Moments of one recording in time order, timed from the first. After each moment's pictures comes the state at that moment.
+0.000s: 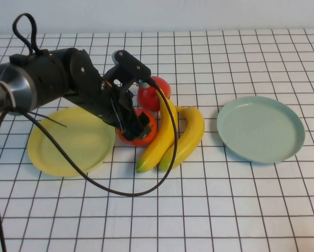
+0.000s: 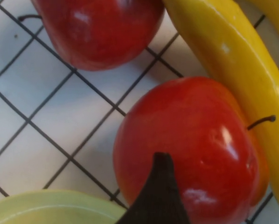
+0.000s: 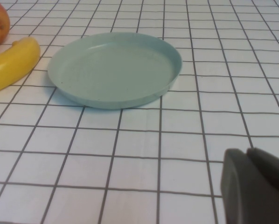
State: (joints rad) right arm 0.05 -0.01 0.03 0.20 0.35 -0.16; left arm -0.45 1.85 -1.38 -0.32 0.64 0.70
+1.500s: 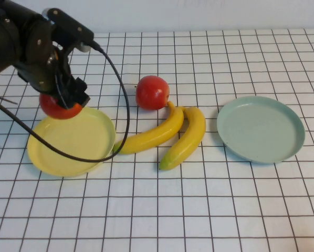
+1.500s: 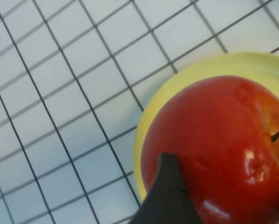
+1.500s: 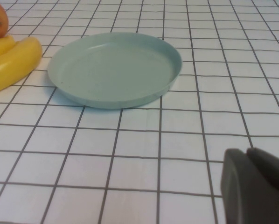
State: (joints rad) right arm 0.05 -0.01 0.03 0.20 0.35 -0.16; left arm -0.37 1.72 -1.47 0.29 0.86 0.18
